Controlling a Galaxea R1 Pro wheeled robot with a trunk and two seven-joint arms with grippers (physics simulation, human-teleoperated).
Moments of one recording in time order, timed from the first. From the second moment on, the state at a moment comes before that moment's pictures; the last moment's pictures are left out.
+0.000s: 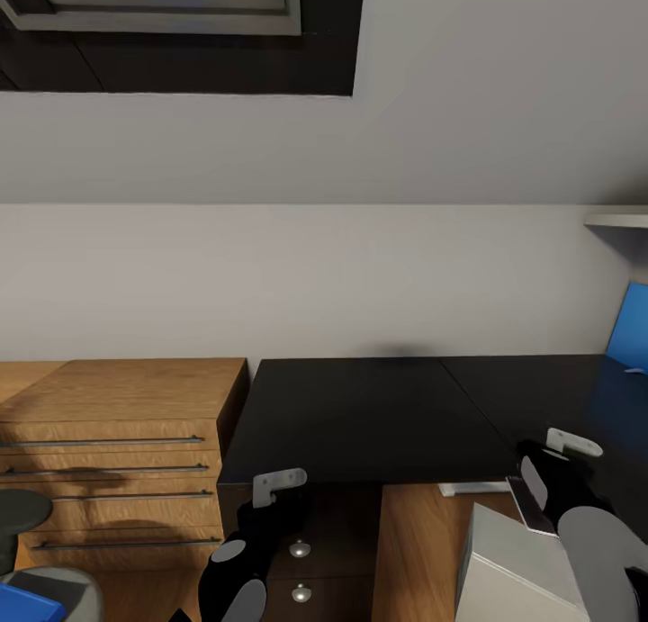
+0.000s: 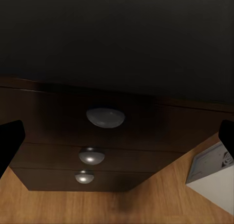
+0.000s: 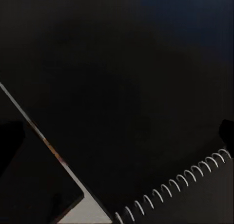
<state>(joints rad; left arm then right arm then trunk) -0.15 -0.03 -0.56 -1.61 0.61 0.52 0.72 -0.78 -0.22 -0.43 -0.42 0.09 0.17 -0.35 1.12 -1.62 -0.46</state>
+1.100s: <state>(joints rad) -0.15 -0.03 -0.56 -1.61 0.61 0.53 0.72 -0.49 0.12 -0.44 -1.34 -0.06 0.70 -0.34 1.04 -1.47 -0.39</state>
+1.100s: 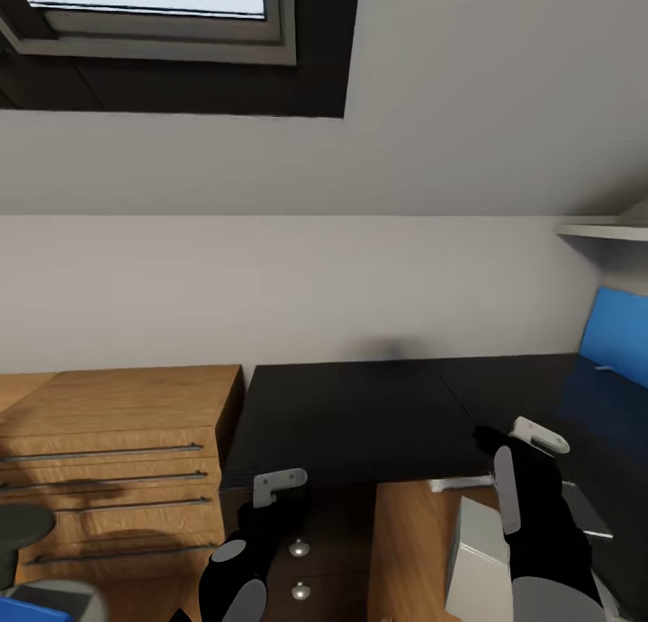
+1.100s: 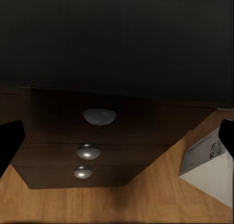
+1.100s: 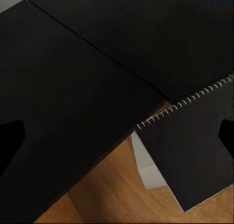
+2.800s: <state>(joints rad) -0.15 -0.03 -0.56 -1.62 0.61 0.52 0.72 -0.49 0.10 -0.56 -1.14 -0.43 0.69 -0.15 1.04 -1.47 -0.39</state>
